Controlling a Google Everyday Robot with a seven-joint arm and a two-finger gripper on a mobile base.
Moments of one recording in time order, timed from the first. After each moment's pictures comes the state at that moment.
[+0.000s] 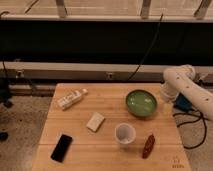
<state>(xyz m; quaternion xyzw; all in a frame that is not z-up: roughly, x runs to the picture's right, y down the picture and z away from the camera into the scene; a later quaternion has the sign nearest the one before) 0.329 0.096 0.841 -0.30 -0.01 -0.01 0.95</state>
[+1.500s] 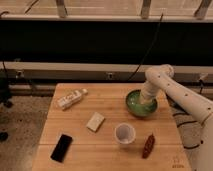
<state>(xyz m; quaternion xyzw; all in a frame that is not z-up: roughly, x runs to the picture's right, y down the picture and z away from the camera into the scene) 0.226 0.091 0.877 -0.30 -0.08 -0.06 0.95</state>
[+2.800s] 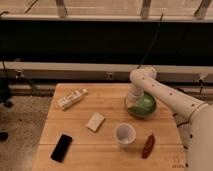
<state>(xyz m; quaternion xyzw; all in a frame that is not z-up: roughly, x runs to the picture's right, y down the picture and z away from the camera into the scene) 0.144 0.108 0.883 -0.31 -0.13 -0.12 0.93</state>
